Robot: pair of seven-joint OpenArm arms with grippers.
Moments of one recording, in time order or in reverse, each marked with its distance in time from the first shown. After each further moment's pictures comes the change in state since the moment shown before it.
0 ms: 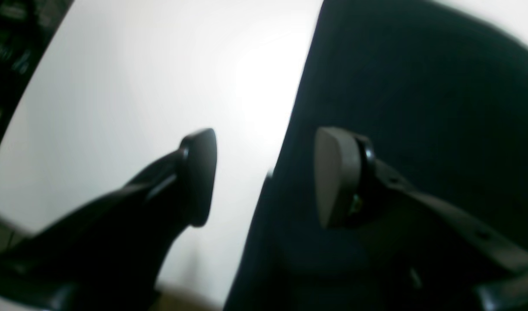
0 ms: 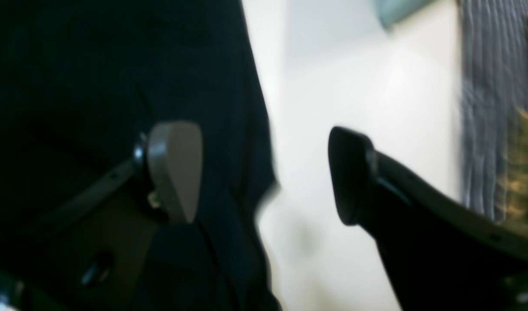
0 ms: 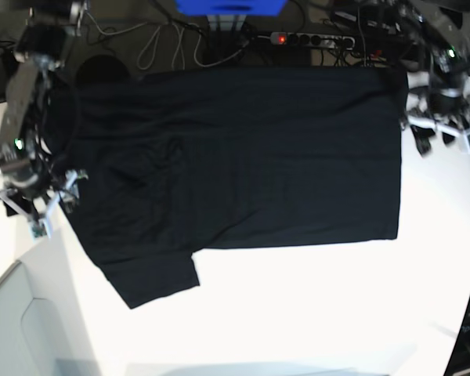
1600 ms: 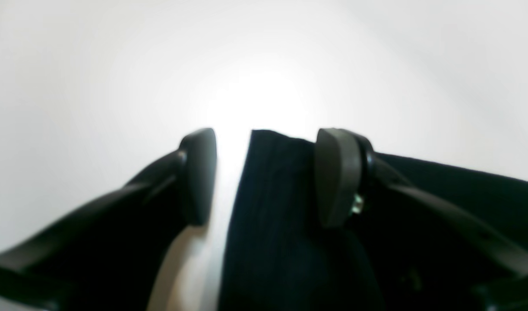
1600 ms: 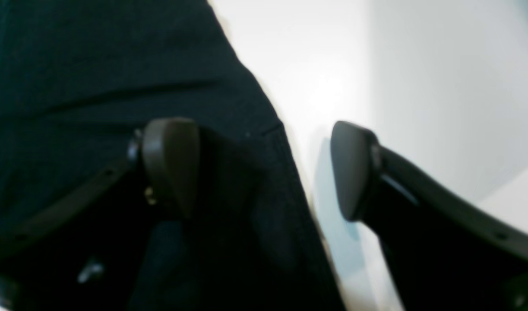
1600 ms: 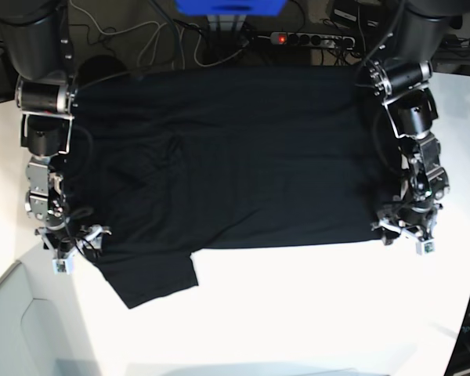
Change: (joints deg) left arm -40.3 -14.9 26.1 -71.5 15.1 0.4 -31.1; right arm 27.1 2.3 -14.9 -68.3 -0.3 -5.4 48.9
